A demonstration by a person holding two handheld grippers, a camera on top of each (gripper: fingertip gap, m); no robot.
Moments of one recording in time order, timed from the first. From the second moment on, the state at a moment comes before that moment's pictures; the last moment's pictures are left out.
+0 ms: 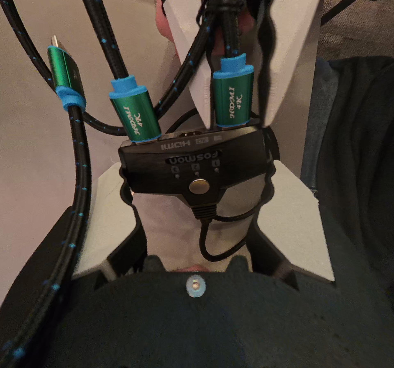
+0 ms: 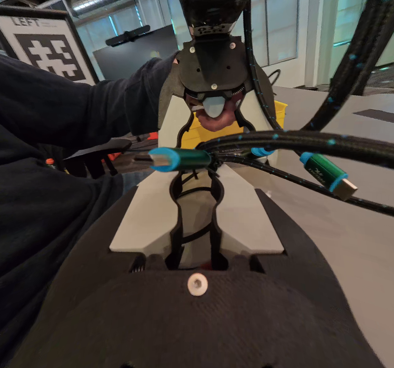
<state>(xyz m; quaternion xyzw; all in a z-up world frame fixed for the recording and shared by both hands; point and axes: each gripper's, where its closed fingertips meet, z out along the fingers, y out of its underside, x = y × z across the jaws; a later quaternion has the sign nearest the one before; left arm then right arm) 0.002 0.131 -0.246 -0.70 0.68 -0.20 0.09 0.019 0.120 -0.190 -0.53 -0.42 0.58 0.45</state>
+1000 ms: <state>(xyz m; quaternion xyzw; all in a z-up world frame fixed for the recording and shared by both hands) 0.014 0.131 -0.260 -0.71 0.68 -0.15 0.12 0.017 0.119 -0.190 -0.54 -0.43 0.54 0.49</state>
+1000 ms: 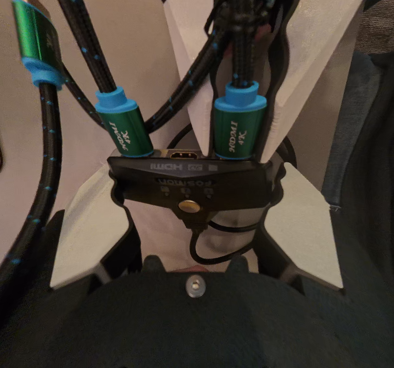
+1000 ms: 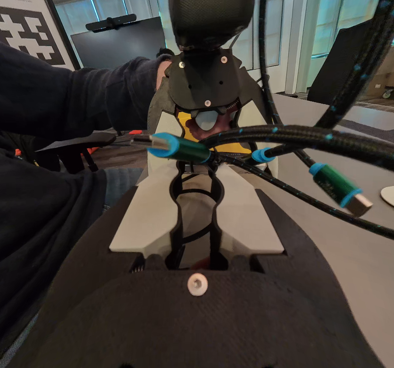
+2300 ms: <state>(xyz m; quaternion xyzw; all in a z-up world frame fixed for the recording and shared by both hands) -0.003 0.143 -0.292 -0.69 0.72 -0.04 0.08 0.014 0.120 -0.229 -0.60 -0.50 0.45 0.44</state>
